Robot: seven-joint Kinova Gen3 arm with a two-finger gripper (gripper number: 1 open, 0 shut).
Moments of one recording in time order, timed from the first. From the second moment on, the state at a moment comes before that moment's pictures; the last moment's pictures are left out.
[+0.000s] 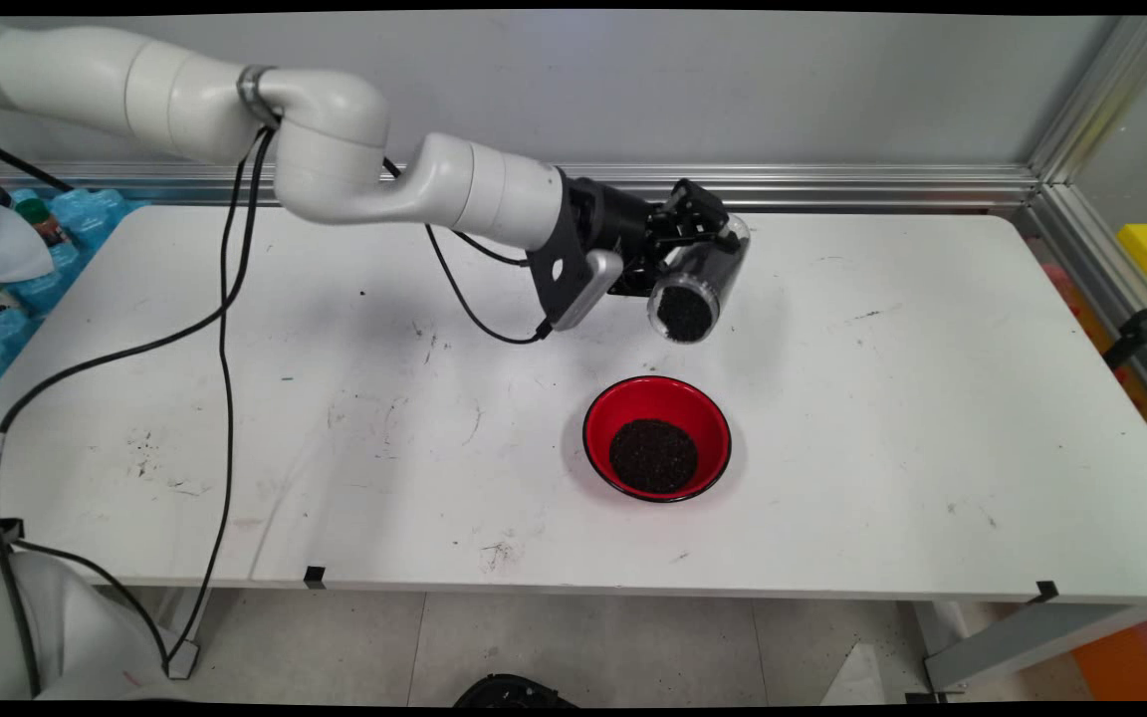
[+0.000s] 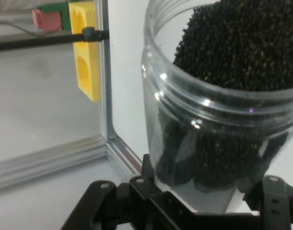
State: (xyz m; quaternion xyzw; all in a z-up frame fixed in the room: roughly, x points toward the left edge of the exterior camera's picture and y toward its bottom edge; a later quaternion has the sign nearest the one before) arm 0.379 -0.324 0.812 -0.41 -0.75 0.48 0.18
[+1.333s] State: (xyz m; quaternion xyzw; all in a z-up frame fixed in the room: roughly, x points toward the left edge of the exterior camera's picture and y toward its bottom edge) arm 0.432 -0.377 0.821 -0.12 -0.93 0.32 0.08
